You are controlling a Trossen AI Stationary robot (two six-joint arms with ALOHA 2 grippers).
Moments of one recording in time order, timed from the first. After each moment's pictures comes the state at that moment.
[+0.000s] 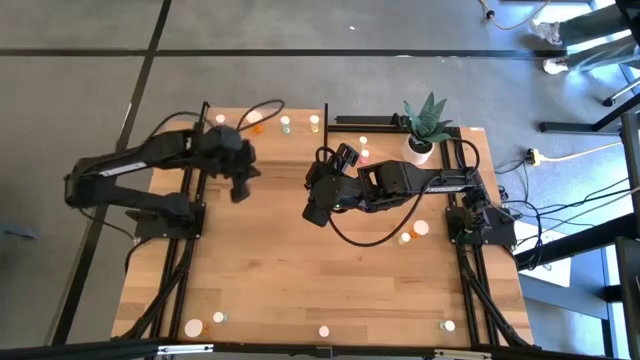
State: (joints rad) left arm 0.27 1.00 1.11 -0.97 0.01 -0.05; right arm 0.20 2.01 2.36 -1.17 0.65 0.31
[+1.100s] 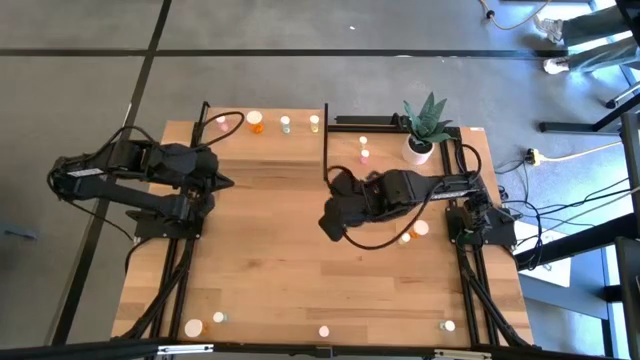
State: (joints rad) left arm -0.01 0.73 1.11 -1.12 -0.17 -0.33; right arm 0.26 2.01 2.36 -1.58 0.42 0.99
